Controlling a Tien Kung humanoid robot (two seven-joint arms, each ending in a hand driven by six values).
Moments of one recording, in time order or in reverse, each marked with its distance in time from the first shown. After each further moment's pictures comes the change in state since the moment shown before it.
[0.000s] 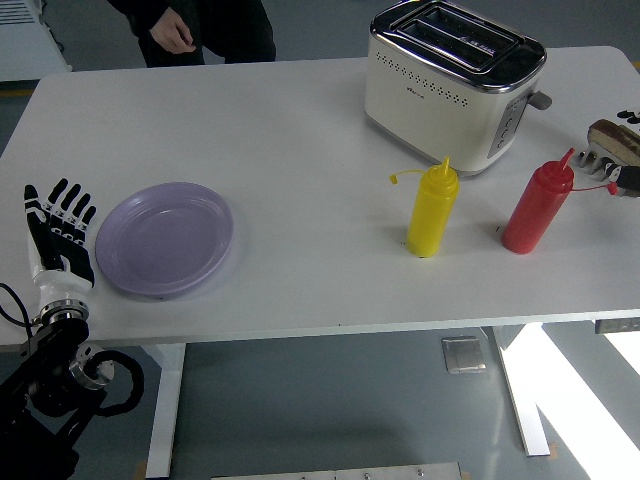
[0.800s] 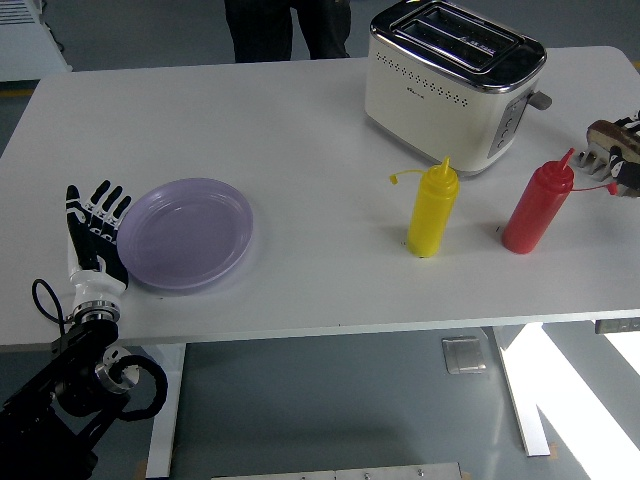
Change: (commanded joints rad) left arm -0.036 -0.023 0.122 0.003 -0.044 -0.012 -0.001; right arm 0.031 0.014 -0.048 -0.046 0.042 -0.079 0.011
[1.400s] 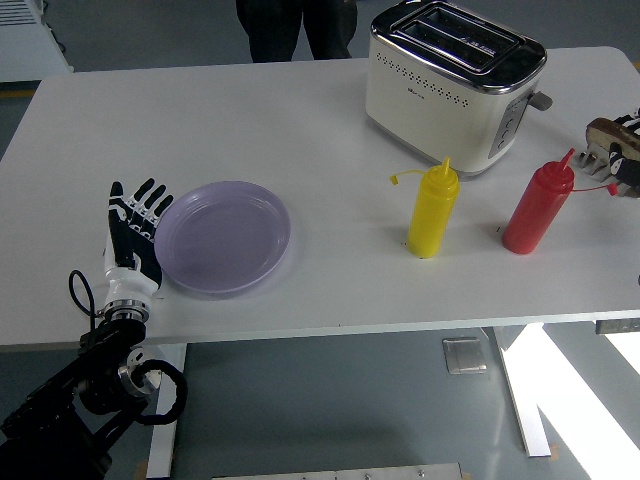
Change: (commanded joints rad) left arm -0.043 -0.010 0.134 -0.013 -0.031 -0.007 0.011; right arm 0.004 0.002 -0.007 0.000 0.008 -0.019 0.002
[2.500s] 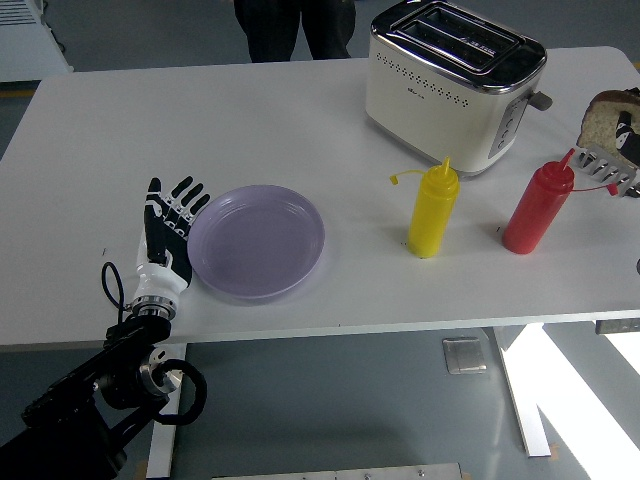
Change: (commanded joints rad) left arm -0.052 -0.018 0.093 -0.008 -0.037 -0.003 0.010; right arm 0.012 -0.007 0.018 0.083 0.035 -0.051 -0.015
